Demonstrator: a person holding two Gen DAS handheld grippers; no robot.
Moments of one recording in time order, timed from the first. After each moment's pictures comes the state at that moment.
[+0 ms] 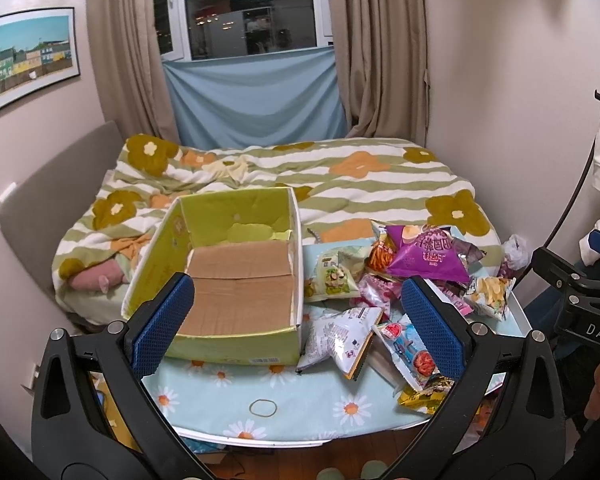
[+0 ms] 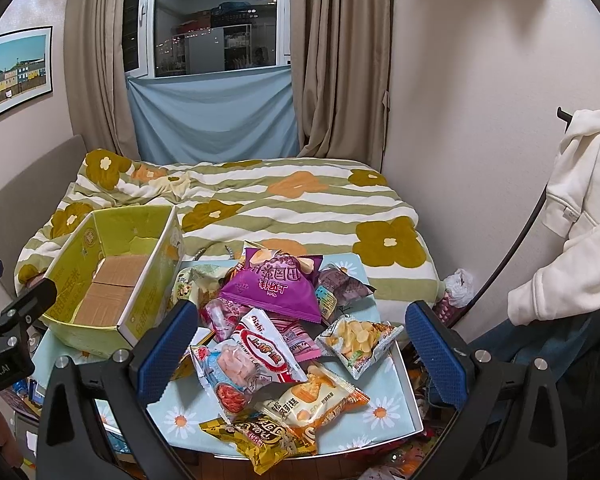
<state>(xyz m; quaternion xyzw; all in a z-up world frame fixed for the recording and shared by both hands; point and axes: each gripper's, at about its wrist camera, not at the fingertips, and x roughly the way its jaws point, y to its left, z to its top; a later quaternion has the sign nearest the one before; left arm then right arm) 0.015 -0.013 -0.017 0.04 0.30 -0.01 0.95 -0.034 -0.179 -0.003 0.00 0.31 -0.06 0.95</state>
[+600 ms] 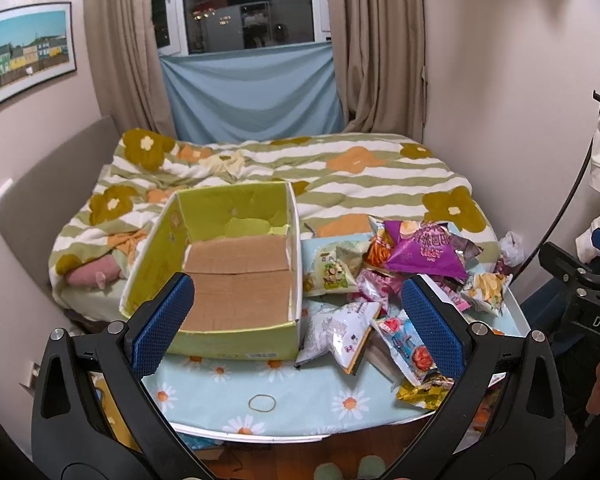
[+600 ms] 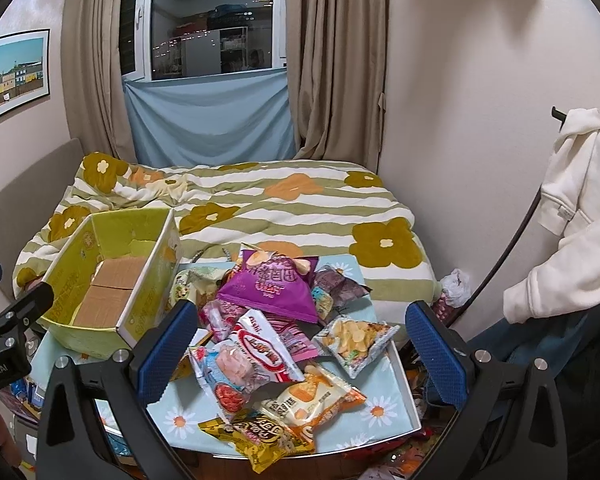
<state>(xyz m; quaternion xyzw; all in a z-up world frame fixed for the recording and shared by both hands) 0.017 -0.011 -0.016 0.04 0.31 -0.02 0.95 -0.035 -0.183 -0.003 0.00 0.31 -0.07 0.95</state>
